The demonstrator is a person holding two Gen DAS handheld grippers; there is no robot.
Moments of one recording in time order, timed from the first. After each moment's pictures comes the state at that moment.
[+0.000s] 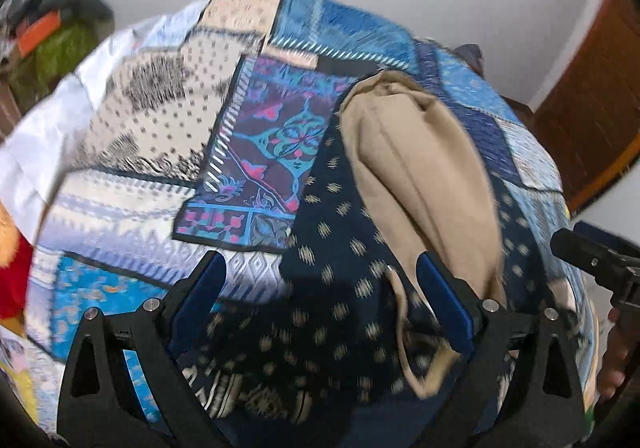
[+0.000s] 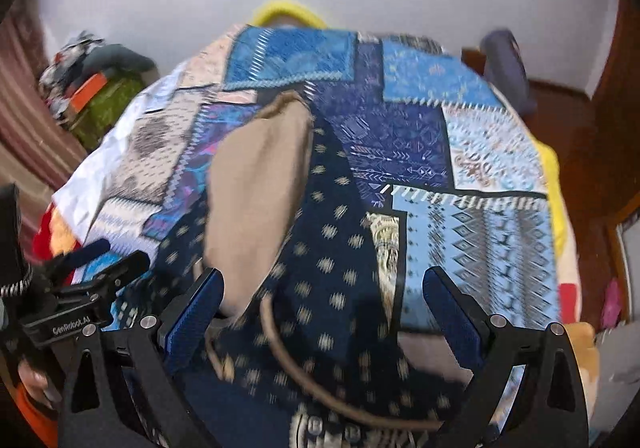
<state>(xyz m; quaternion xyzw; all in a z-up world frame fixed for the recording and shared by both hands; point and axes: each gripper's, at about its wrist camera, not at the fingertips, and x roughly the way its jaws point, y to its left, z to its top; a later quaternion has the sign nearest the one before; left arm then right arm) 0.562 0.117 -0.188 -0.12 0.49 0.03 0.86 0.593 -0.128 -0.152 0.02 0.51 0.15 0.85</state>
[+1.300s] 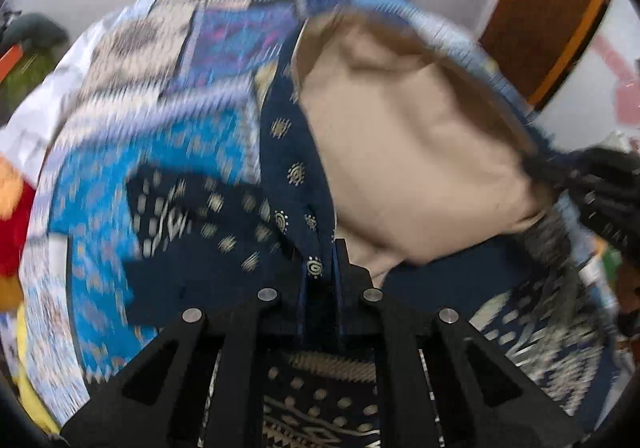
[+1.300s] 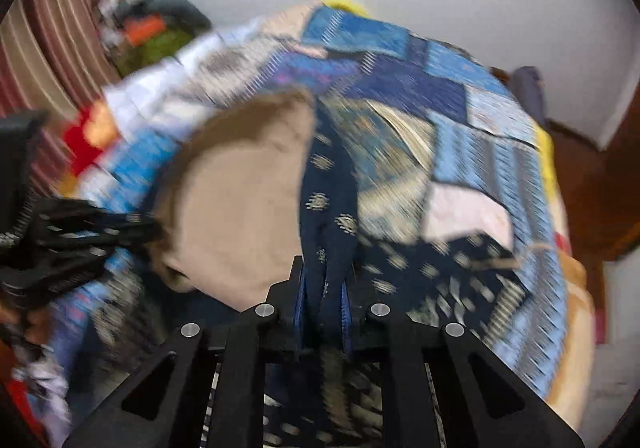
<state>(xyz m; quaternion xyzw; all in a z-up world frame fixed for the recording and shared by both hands) 0.375 0.069 -0.215 -0.02 0.52 -0.06 0.85 0.393 -0.128 -0.154 -0.11 0.47 0.20 0.85</state>
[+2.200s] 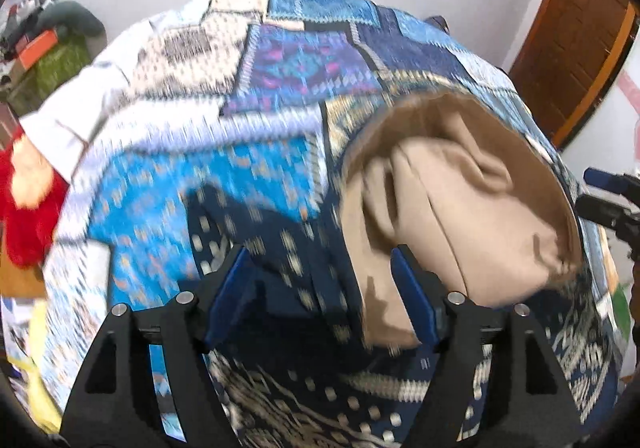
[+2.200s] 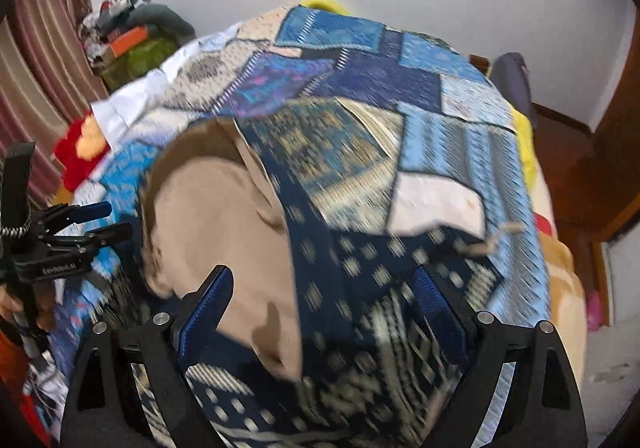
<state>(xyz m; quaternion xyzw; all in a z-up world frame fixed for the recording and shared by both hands) 0.390 0.121 -0.185 -0.05 0.47 -0.02 0.88 0.409 -0.150 -0.139 -0.06 0.48 0.19 0.86</state>
